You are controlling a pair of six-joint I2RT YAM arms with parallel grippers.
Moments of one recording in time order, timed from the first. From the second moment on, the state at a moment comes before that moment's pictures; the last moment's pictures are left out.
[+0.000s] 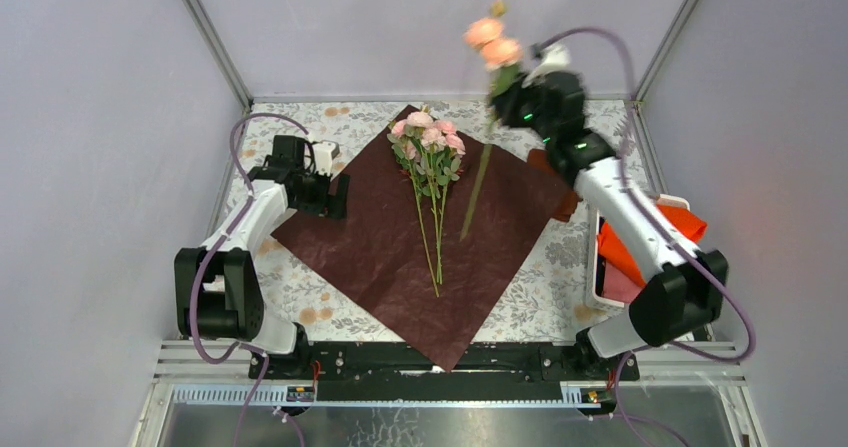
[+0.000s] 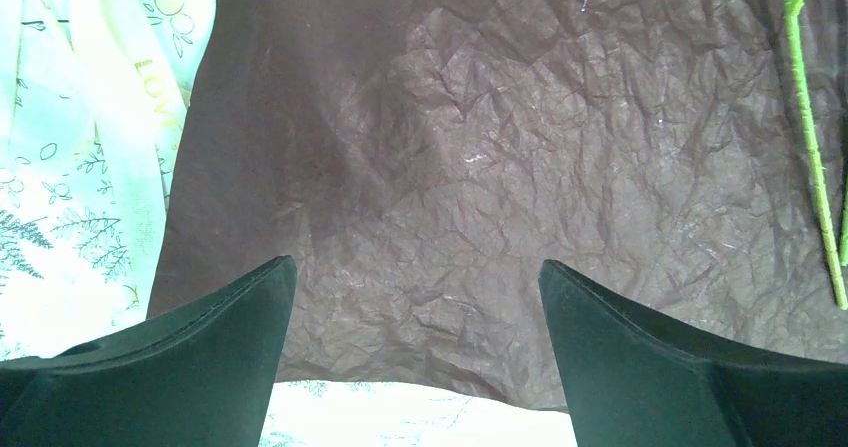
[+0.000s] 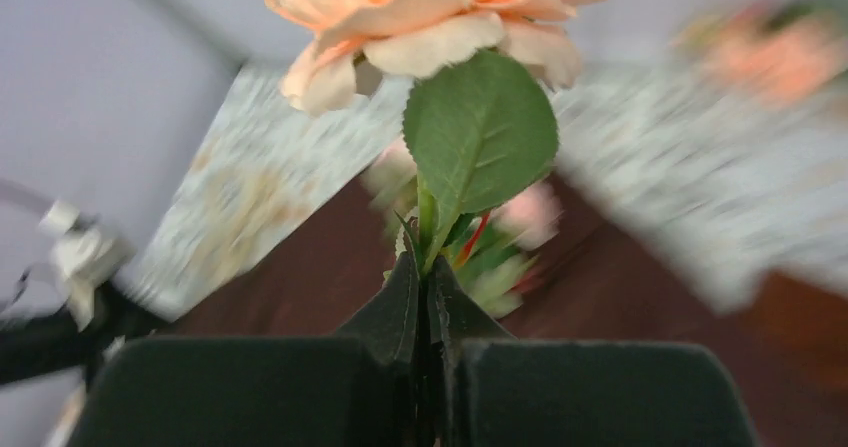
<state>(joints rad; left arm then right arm) -0.01 1.47 1.04 -0.62 0.27 0.20 0.30 1.49 1.48 -0.20 -0.03 0.26</state>
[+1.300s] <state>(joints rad) 0.05 1.43 1.02 -0.62 0.32 0.20 0.37 2.14 2.09 -0.55 -0.06 0.14</state>
